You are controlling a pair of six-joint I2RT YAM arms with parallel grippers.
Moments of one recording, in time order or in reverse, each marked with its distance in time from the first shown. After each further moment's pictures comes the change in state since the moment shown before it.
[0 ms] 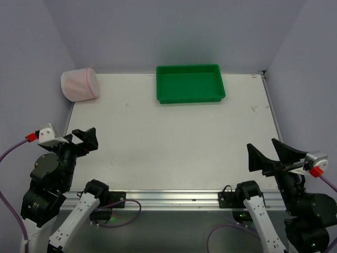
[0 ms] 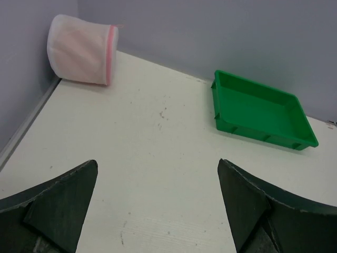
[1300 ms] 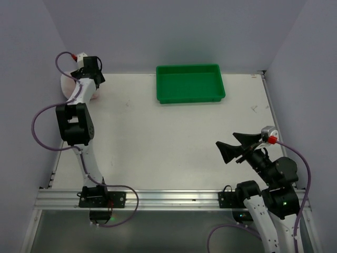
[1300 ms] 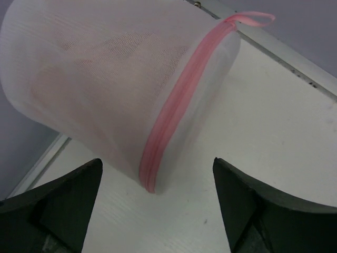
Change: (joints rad) left arm 0.478 1.771 0.753 0.450 -0.028 0.055; right arm 0.002 0.053 -0.380 0.253 -0.339 0.124
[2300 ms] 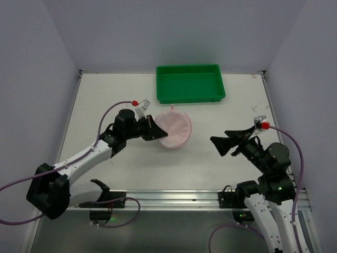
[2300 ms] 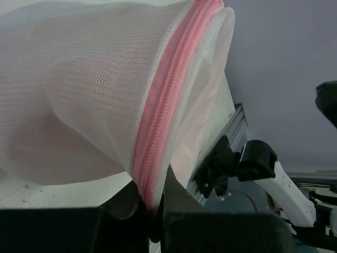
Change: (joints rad) left arm -0.616 -0.874 -1.026 0.434 0.994 -0.415; right arm 0.000 0.156 -0.008 0.063 -0.064 0.132
